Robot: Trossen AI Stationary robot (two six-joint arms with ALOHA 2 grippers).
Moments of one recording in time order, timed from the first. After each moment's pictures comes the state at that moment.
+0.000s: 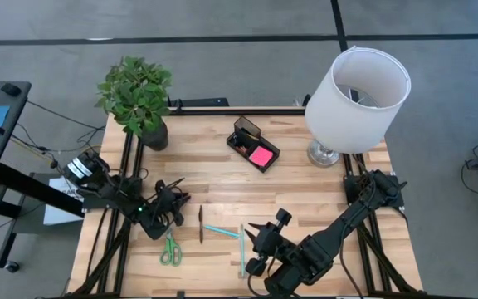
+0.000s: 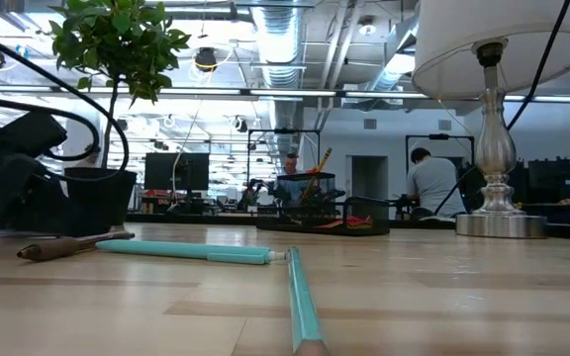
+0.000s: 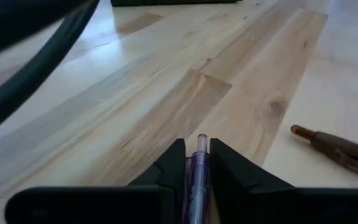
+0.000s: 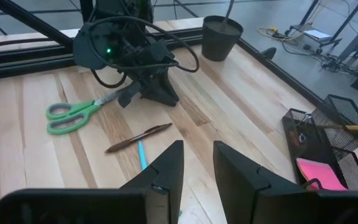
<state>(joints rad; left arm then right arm) -0.74 1.73 0.13 0.48 -1.02 -1.11 0.72 2.02 1.89 -1.03 1.02 0.88</state>
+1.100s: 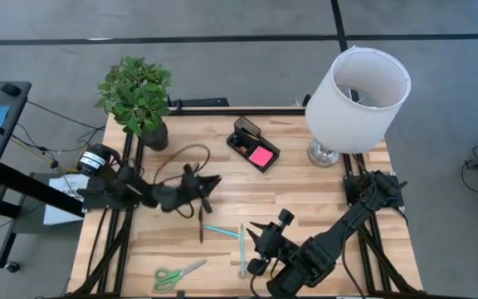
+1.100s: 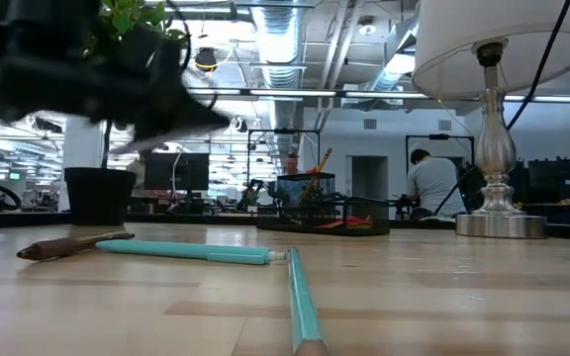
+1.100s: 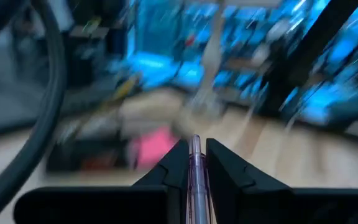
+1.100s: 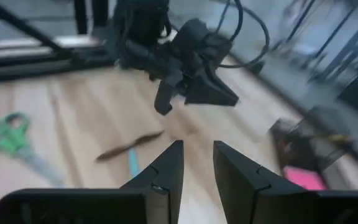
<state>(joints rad) -0.30 1.74 0.34 1.44 -0.80 -0.14 0.74 2.02 1.89 -1.05 1.09 0.88</state>
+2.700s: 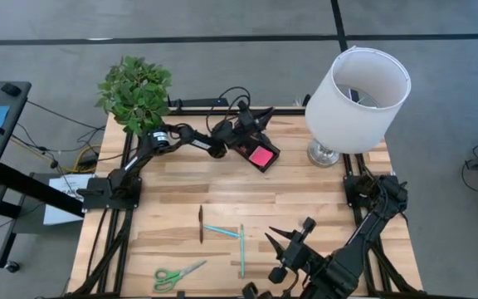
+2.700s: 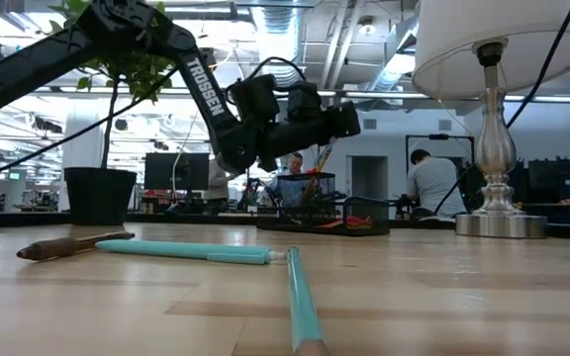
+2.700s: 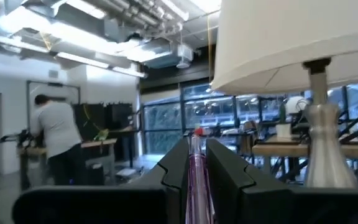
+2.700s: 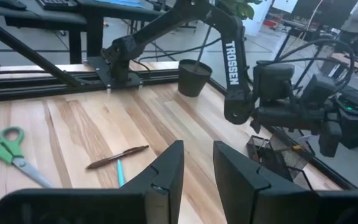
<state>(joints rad) 0.37 2.38 1.37 1.48 -0.11 0.14 0.88 2.01 1.89 -1.36 1.28 1.21</state>
